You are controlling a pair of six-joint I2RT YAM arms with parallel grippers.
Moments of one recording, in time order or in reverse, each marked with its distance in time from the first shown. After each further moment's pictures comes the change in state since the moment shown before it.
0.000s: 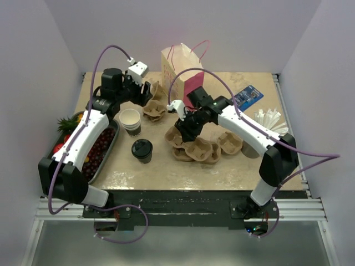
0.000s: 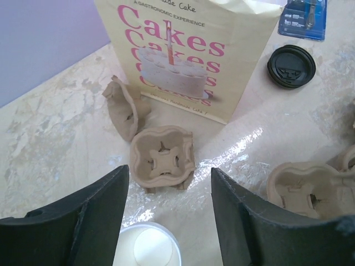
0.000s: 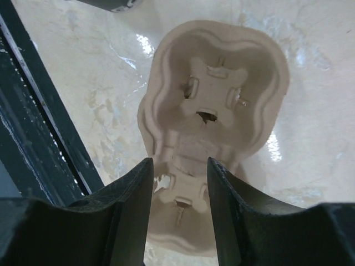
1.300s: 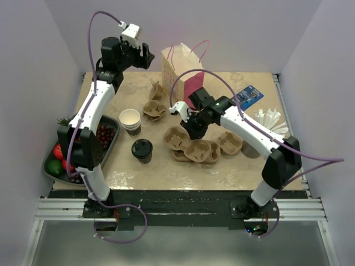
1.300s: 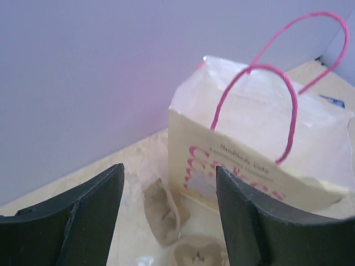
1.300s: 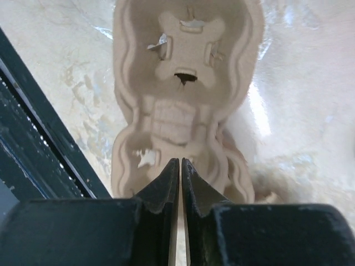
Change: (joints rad) left arm 0.078 0.353 0.444 0.169 0.011 -0.139; right arm 0.018 0.014 -0.006 -0.067 0.117 0.010
